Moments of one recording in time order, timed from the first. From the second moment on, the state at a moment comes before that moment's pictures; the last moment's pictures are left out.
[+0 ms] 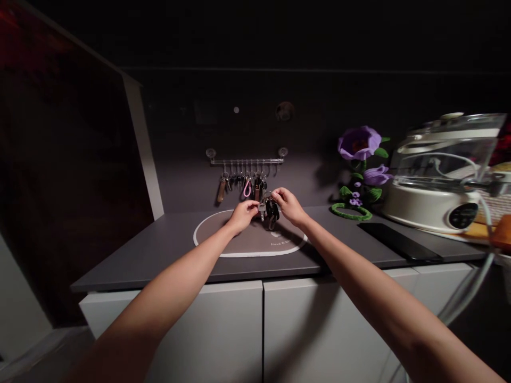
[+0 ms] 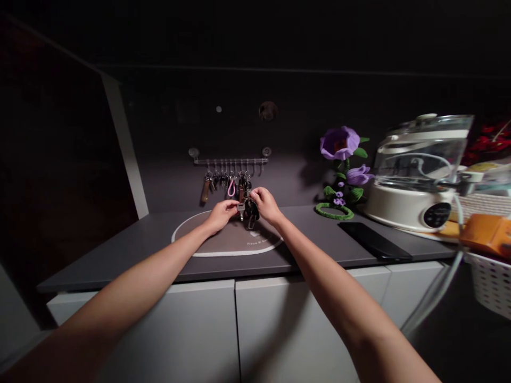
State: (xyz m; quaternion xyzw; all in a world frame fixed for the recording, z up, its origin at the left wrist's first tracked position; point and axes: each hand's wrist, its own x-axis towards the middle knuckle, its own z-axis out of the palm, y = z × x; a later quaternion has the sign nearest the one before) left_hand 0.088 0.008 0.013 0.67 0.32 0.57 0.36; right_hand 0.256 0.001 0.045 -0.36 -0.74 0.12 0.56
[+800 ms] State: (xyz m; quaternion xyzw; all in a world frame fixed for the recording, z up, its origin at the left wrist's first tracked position) left_hand 0.089 0.017 0.002 0.75 0.44 0.50 0.00; right_hand 0.265 0.091 0.112 -0.50 -0.60 0.13 0.61
